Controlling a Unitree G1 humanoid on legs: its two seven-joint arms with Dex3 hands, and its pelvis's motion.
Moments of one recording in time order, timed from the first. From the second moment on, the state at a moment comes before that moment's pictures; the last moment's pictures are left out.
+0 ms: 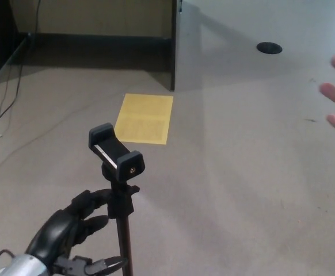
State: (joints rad) left_arm -0.18 0.35 -0.09 0.22 -0.08 0.10 -0.31; right_arm -0.10 -0.46 0.22 1.12 -0.32 -0.33 0.01
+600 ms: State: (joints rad) left_arm -0.36 0.24 -0.08 0.26 -0.15 0.37 -0.36; right_arm -0.08 -0.44 0.23 1.09 -0.32 -0.35 0.01
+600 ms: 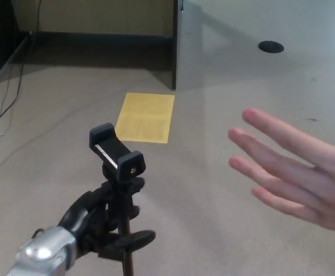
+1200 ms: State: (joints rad) left_arm -0.46 0.12 -0.14 0.38 -0.12 0.41 -0.32; right_arm -0.08 -0.44 0.25 1.06 -0.33 -0.35 0.01
